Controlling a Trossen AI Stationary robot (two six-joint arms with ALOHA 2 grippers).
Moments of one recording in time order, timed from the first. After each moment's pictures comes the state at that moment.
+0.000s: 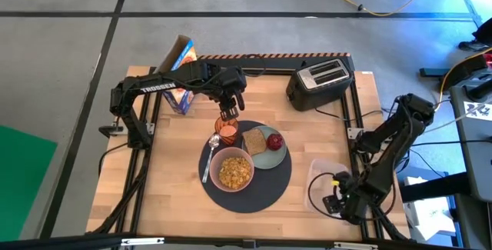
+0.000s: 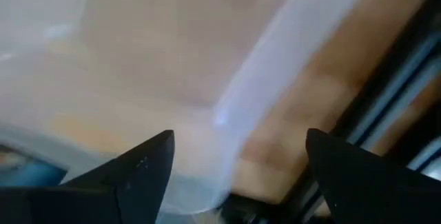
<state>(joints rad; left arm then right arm) 0.21 1.75 1.85 -1.26 -0.22 -0.09 1.04 1.38 0.90 -0.88 -0.11 2.30</state>
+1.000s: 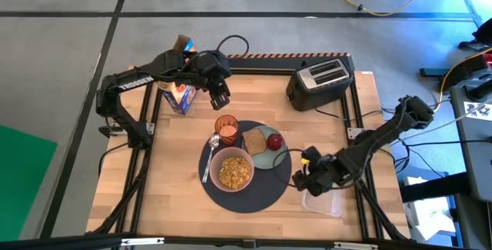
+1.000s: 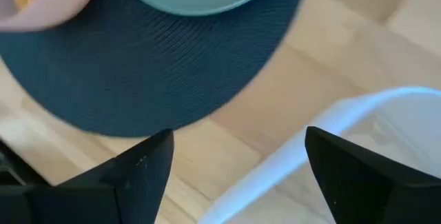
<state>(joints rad) 0.26 1.61 1.85 -1.27 -0.25 -0.15 0.63 1.43 1.00 -0.85 0.24 1.62</state>
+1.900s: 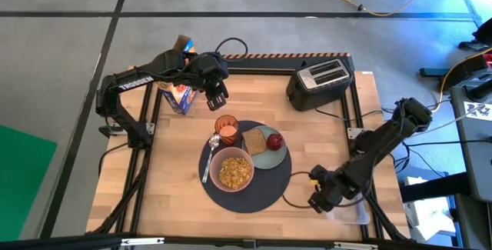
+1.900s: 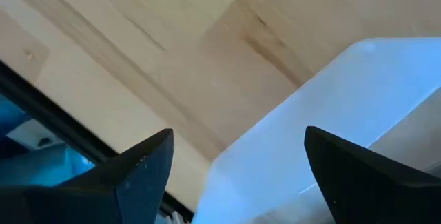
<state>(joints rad) 0.26 1.61 1.85 -1.34 -0.27 -0.16 0.80 1.46 1.01 -0.92 -0.11 1.60</state>
